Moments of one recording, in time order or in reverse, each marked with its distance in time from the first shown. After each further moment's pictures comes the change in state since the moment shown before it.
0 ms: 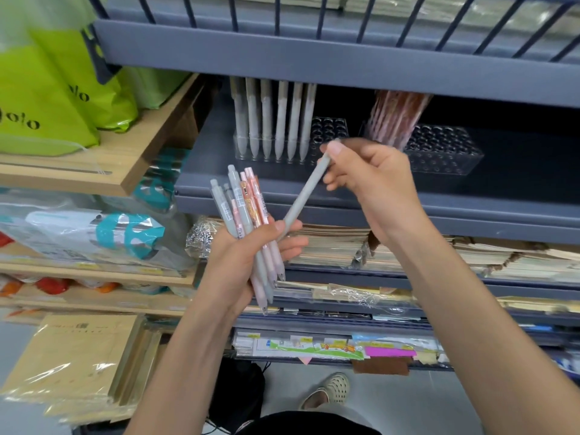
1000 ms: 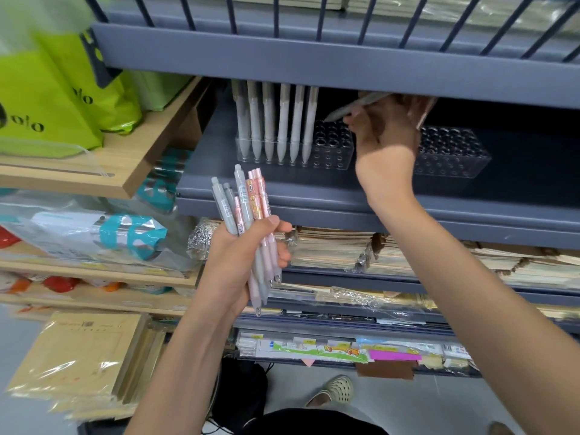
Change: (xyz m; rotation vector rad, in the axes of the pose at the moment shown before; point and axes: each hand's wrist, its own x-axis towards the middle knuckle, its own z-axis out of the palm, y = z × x) left_hand 0.007 0.000 -0.003 0.074 0.095 0.032; right_hand 0.051 0.007 0.001 -0.393 0.361 -0.372
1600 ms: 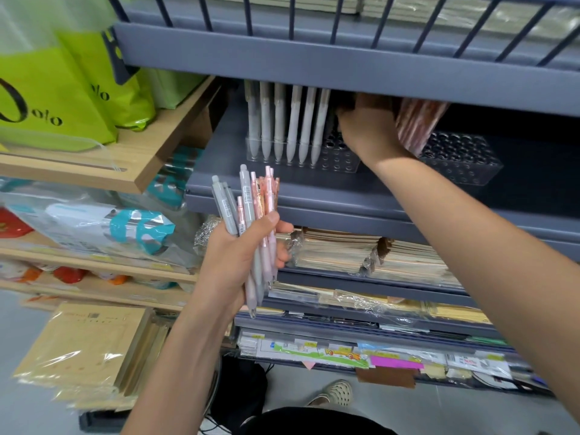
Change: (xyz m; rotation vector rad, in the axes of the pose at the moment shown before) left_hand -0.003 0.004 -0.007 0.049 0.036 0.005; right_hand 0.056 0.009 0.033 -0.499 -0.339 0.093
